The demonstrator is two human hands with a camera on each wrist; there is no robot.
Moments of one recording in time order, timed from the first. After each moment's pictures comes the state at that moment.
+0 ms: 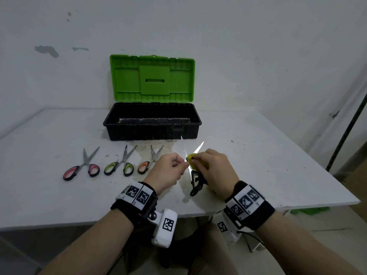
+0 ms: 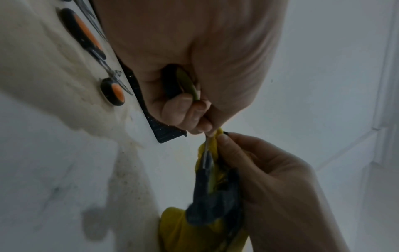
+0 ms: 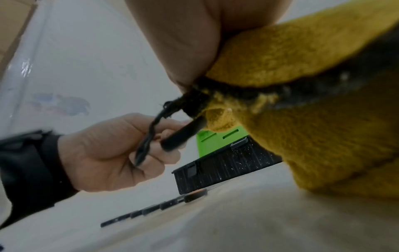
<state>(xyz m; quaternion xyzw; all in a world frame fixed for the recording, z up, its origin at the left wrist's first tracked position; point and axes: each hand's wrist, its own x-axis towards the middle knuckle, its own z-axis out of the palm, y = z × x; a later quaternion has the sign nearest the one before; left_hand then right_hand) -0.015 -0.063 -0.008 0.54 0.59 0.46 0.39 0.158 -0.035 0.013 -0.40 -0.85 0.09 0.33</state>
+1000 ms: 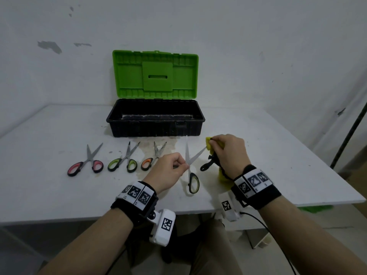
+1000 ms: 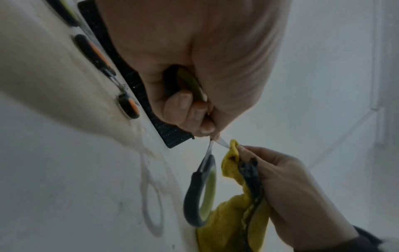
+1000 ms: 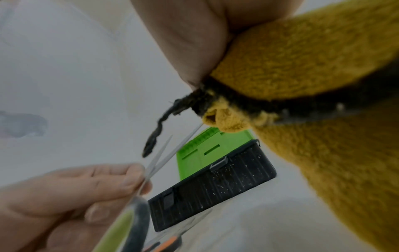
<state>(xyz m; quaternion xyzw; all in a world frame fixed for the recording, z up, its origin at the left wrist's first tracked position) -0.027 -0.071 -0.014 0.62 0.59 0.41 0.32 0.169 0.000 0.030 -0.52 -0.78 0.08 0.35</state>
